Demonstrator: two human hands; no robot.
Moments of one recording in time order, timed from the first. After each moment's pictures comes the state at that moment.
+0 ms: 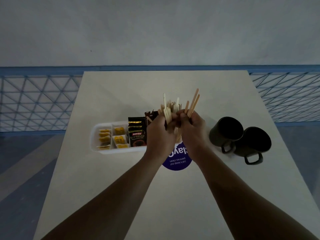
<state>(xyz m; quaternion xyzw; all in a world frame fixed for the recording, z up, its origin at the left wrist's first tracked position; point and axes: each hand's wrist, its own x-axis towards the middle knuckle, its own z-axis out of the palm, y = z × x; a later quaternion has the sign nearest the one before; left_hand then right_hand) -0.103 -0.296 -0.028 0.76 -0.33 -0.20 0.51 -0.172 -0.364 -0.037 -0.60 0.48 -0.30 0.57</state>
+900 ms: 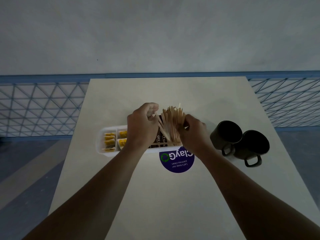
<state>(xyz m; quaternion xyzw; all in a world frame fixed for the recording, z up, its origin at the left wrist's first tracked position) -0.054 -0.277 0.005 0.81 -0.35 -0.13 0.46 -0.182 -0.376 -0.030 -0.81 0.43 -0.18 0.35</state>
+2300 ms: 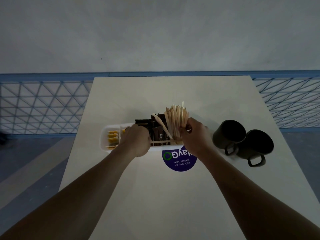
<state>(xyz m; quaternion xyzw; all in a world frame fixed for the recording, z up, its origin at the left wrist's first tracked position) -0.030 -0.250 -0.024 0.87 -0.42 -0.24 0.07 -0.186 -0.369 -0.037 -0.80 0.45 -0.15 0.37</state>
